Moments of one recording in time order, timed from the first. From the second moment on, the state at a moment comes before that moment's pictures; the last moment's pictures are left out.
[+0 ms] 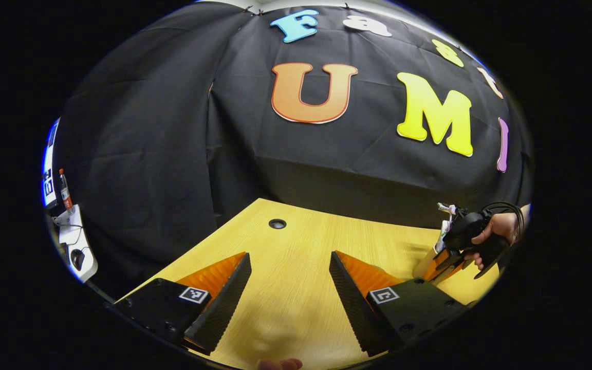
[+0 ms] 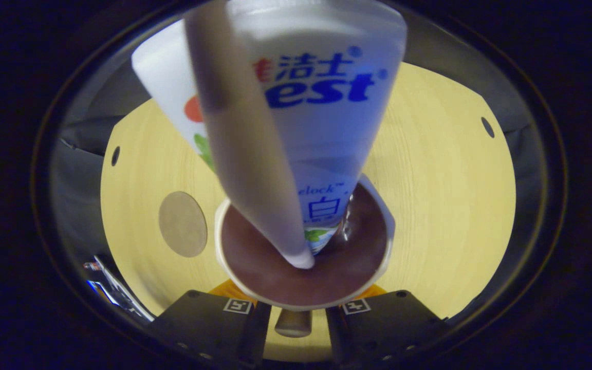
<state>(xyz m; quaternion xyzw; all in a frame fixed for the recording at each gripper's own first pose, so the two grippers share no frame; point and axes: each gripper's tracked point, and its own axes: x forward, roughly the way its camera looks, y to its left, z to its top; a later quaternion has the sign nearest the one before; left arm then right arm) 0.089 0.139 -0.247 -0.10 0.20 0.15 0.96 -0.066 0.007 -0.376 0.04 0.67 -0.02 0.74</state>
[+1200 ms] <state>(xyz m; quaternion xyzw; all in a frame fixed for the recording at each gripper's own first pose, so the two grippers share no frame) 0.064 0.142 -0.254 -0.12 0.21 0.13 0.96 -0.061 0.044 -0.352 0.02 0.63 -0.01 0.77</state>
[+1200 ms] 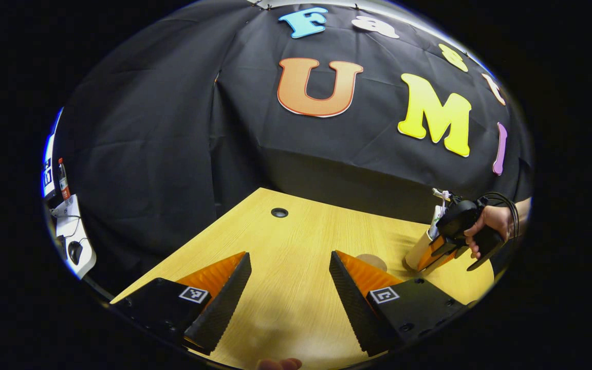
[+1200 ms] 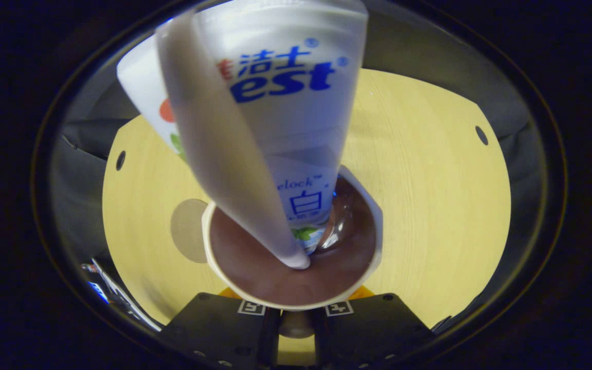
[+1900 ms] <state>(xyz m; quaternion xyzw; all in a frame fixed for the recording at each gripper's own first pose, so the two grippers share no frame) 0.030 0.184 -0.255 -0.13 0.22 0.15 0.96 -0.065 0.161 -0.353 -0.02 0.63 0.05 0.77</state>
